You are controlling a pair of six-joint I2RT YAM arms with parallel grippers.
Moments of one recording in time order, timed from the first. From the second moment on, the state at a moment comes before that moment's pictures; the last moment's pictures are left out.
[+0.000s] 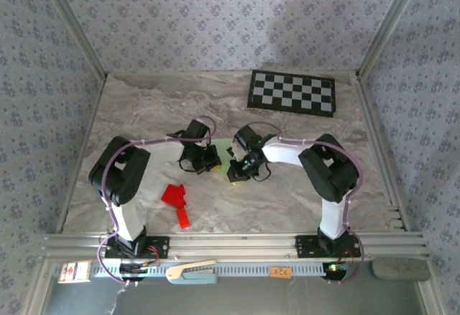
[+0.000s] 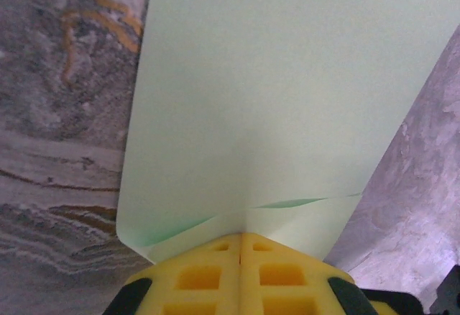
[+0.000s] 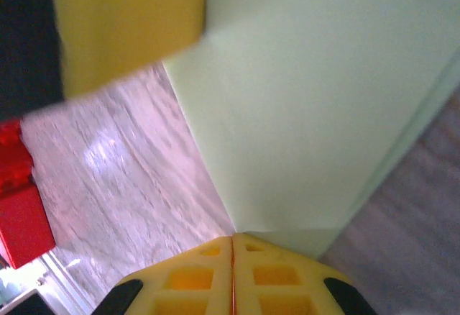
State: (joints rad) left arm -0.56 1.80 0.95 -0.29 0.42 -0.96; right arm 0.70 1.87 1.06 -0.46 -0.56 0.40
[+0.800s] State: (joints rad) left arm -0.56 1.80 0.96 -0.30 0.43 -0.96; right arm 0.69 1.89 1.16 -0.49 -0.49 0.40
